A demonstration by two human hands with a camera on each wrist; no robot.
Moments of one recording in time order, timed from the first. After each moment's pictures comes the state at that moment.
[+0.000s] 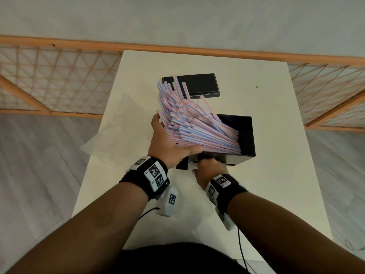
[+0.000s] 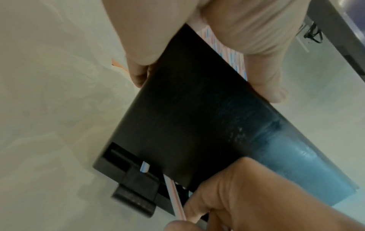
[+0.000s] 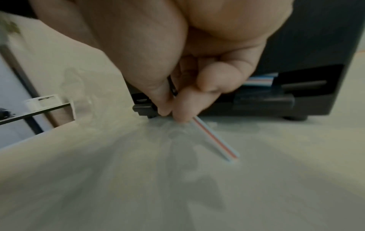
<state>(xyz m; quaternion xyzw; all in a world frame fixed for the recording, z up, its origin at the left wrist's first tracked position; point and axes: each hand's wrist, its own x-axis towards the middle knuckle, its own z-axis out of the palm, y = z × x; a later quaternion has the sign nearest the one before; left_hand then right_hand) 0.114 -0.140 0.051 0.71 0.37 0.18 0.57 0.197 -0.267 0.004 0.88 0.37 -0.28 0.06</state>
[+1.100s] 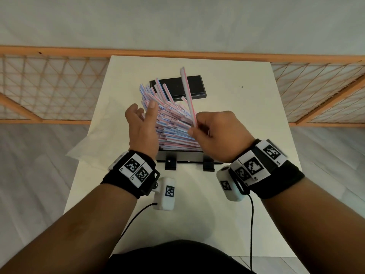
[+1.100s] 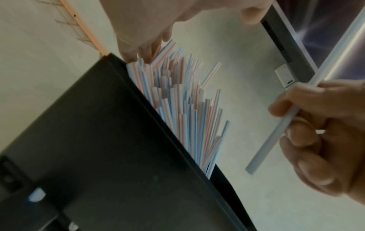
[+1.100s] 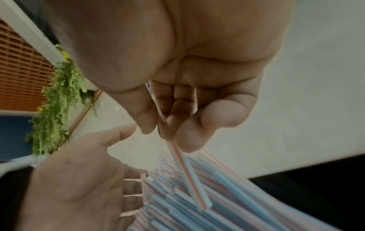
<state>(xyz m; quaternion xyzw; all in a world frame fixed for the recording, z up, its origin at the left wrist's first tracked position) 0.135 -0.148 0.110 0.53 0.47 0.32 0.62 0.248 -0.287 0.162 0.81 0.51 -0.15 -0.25</state>
